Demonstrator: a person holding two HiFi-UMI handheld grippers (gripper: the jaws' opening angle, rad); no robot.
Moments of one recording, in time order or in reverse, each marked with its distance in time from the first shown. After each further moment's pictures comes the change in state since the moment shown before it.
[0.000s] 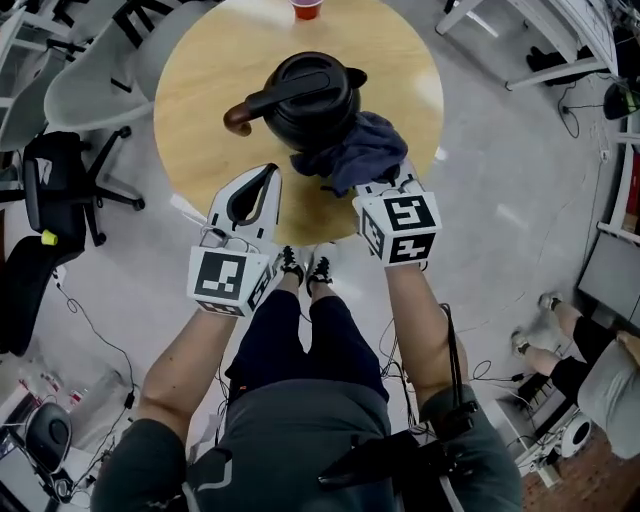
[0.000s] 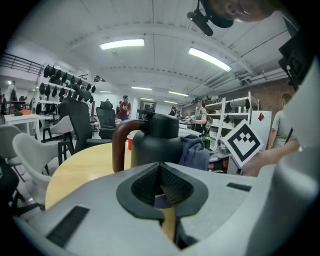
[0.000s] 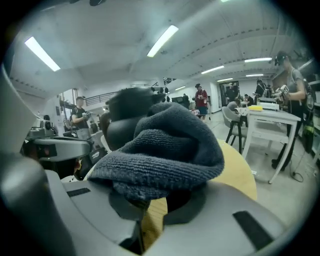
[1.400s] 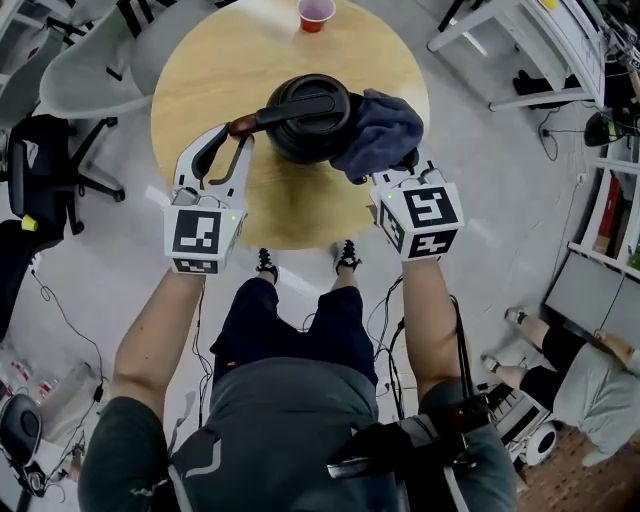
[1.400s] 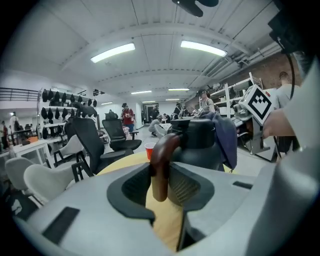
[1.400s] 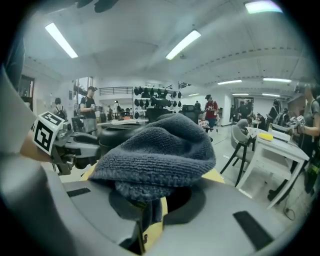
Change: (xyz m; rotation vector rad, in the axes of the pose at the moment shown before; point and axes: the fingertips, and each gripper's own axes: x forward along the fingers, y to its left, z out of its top) left arm 0.024 0.065 0.032 0.180 -0.005 0.129; right arm -0.012 -0.027 0.079 -0.210 -0.018 0.031
